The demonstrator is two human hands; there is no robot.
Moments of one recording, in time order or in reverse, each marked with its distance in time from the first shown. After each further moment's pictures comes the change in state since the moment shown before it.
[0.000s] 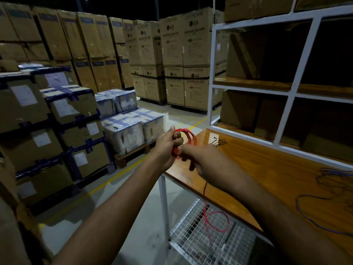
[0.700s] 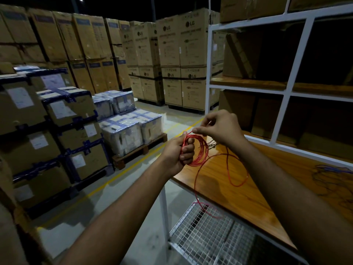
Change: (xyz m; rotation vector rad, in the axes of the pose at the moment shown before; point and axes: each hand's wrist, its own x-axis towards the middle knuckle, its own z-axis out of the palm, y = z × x) left_hand -0.021 -0.008 0.019 -0.030 -0.272 -0.186; right_hand 0.044 0.055 -0.035 0.242 0.327 0.319
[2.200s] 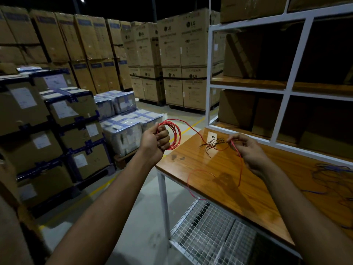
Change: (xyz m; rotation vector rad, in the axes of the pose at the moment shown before) left_hand -0.005 0.035 -0.044 -0.192 0.184 0.225; right_hand -0.052 0.087 -0.005 0.746 -0.067 0.395
